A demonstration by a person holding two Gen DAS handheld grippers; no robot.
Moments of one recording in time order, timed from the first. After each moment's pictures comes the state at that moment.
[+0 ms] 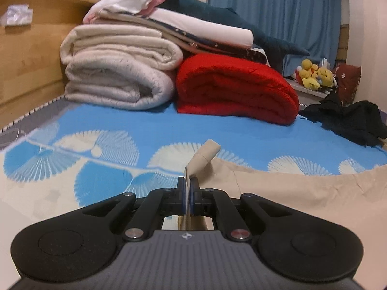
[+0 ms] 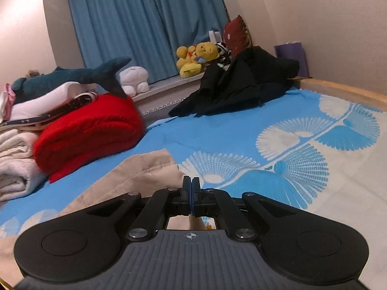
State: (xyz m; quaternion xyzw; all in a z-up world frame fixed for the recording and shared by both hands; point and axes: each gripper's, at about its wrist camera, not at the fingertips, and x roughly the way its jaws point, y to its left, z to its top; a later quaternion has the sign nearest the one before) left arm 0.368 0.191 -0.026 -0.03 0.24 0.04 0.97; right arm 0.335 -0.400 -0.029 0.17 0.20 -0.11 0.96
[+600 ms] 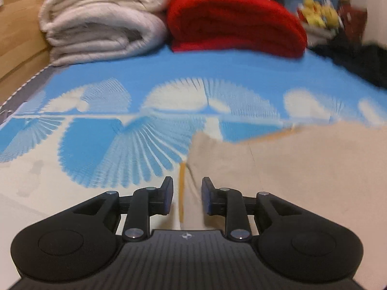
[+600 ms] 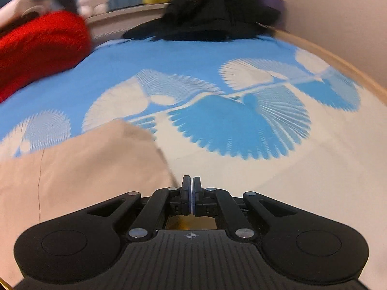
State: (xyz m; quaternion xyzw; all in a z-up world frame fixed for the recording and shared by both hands) left arm 0.405 0.195 -0.084 0.01 0.37 0.04 0.93; right arm 0.376 -0.410 -0.101 0.14 0.35 -0.20 0.90
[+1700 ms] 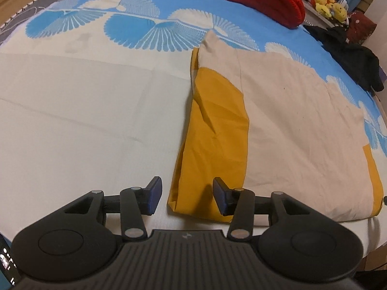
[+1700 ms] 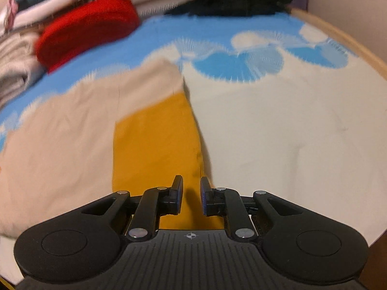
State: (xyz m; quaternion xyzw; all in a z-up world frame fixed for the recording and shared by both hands) left arm 0.215 0.215 -0.055 -0.11 0.52 0.01 0.85; right arm 0.166 -0.393 -0.056 0.11 0.46 -0.06 0.88
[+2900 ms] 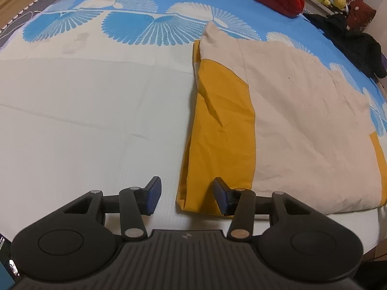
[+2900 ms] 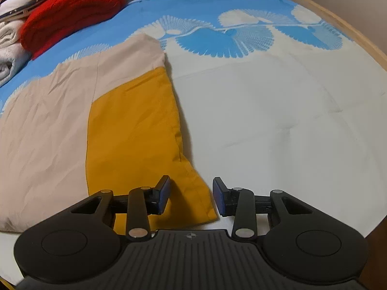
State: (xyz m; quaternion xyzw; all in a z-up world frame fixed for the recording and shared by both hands) left arm 0.217 0.218 -0.059 -0.08 0.53 0.01 0.84; right arm 0.175 -0.410 -0.075 0.12 0.49 -0.08 0.86
